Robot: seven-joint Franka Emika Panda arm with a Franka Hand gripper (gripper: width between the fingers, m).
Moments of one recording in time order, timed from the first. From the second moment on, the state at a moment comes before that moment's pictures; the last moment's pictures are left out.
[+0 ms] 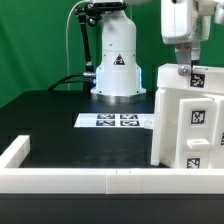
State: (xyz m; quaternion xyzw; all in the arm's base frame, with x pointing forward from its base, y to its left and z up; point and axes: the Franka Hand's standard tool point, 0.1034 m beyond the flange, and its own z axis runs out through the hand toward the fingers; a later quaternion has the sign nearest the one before) arm 0.582 0.077 0.161 -0.55 0.83 0.01 0.06
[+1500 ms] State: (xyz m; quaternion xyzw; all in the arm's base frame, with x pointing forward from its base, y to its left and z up) arm 0.590 0.090 0.179 -0.56 0.82 0.03 0.11
